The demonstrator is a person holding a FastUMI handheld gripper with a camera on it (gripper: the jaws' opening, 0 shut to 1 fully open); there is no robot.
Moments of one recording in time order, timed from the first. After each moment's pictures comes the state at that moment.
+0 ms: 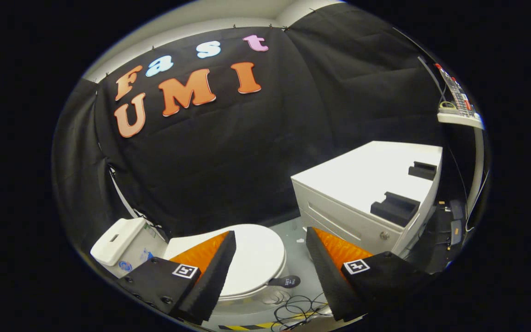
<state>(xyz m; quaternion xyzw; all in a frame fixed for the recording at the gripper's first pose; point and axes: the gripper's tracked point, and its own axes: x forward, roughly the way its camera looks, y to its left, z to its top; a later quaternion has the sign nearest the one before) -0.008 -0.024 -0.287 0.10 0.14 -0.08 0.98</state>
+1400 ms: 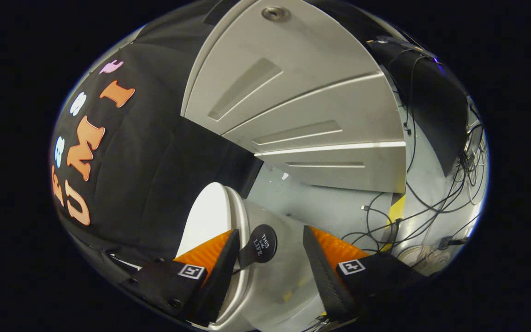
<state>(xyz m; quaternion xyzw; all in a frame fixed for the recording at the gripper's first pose) -0.006 -0.045 -0.525 0.47 0.28 -0.19 0.82</state>
